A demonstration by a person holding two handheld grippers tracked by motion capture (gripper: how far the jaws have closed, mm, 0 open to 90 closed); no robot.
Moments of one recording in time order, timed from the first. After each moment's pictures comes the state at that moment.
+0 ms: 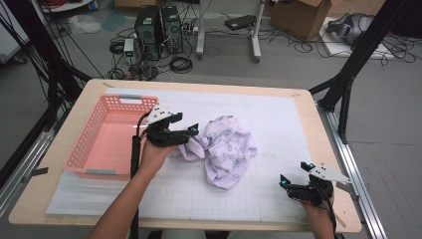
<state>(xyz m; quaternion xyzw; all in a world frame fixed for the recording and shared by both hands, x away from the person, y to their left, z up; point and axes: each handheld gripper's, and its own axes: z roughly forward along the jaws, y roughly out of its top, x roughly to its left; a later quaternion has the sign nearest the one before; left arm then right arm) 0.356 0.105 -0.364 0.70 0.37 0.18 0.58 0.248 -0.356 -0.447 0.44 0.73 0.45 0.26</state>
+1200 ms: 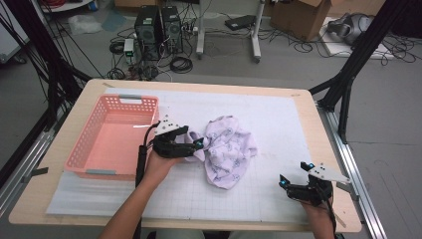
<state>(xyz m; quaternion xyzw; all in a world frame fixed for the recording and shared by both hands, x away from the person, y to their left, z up) 0.343 0.083 -0.396 0.74 0.35 0.15 0.55 0.248 -0.355 -0.447 0.44 0.73 0.45 0.26</state>
